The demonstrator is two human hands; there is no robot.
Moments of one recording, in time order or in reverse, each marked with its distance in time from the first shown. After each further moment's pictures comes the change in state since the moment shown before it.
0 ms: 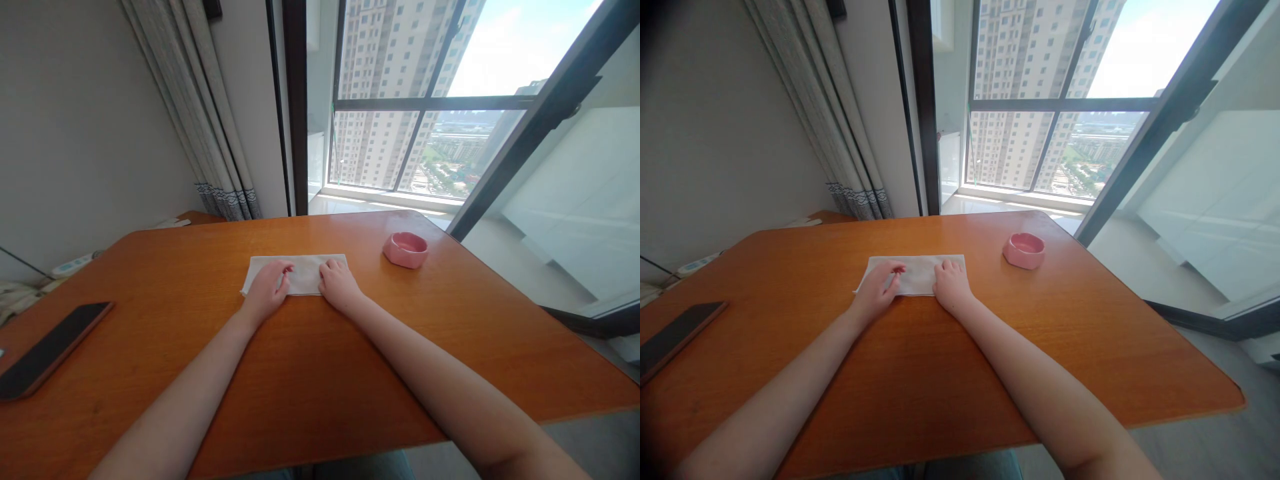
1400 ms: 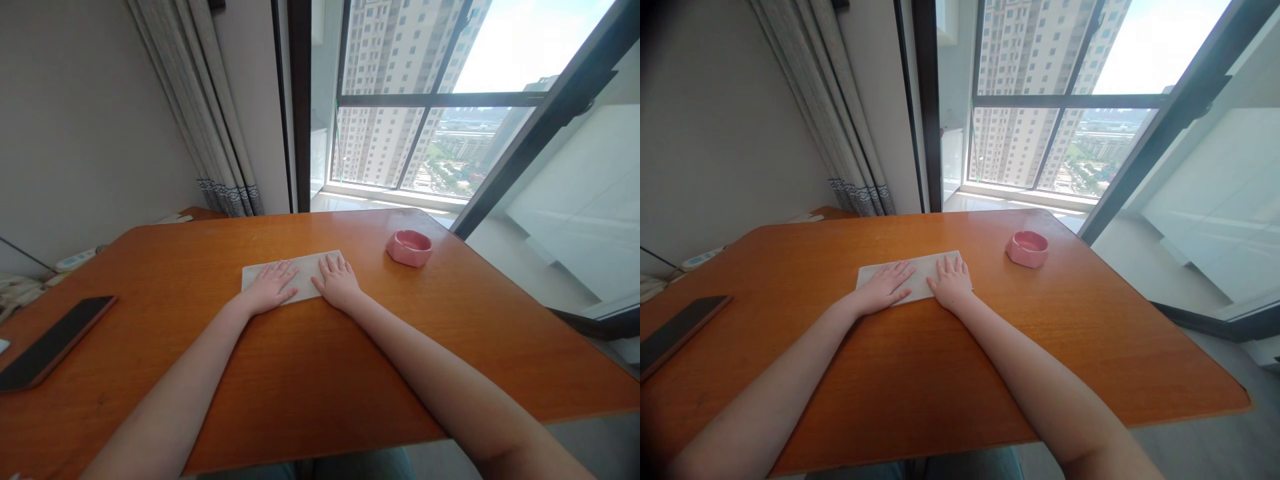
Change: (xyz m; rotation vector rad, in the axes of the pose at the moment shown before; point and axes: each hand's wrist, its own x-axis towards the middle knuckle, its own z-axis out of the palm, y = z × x) left_hand -0.004 -0.036 0.001 0.422 -0.683 -0.040; right_hand 0.000 -0.007 0.015 -0.015 -0.159 0.162
